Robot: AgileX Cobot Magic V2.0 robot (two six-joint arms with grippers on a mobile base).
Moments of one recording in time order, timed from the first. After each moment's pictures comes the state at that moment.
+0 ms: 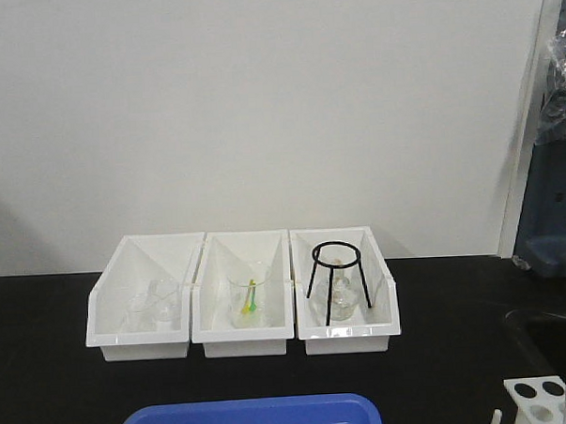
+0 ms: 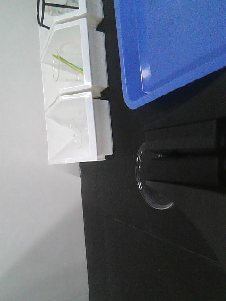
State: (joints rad) left arm -0.05 -0.01 0.03 -0.10 0.16 0.14; right arm 0.00 0.57 -0.51 -0.05 0.16 0.01
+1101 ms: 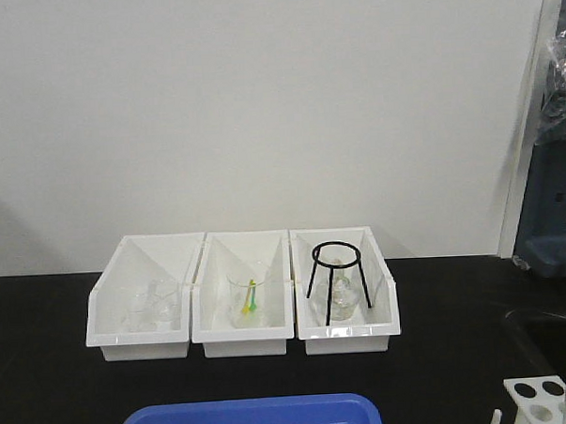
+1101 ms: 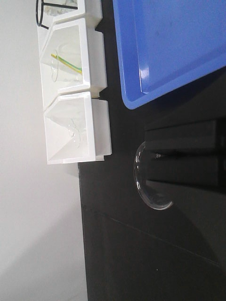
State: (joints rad) left arm -0.05 -0.01 0.03 -0.10 0.17 0.14; right arm 0.00 0.24 -0.27 -0.06 0.08 0.02
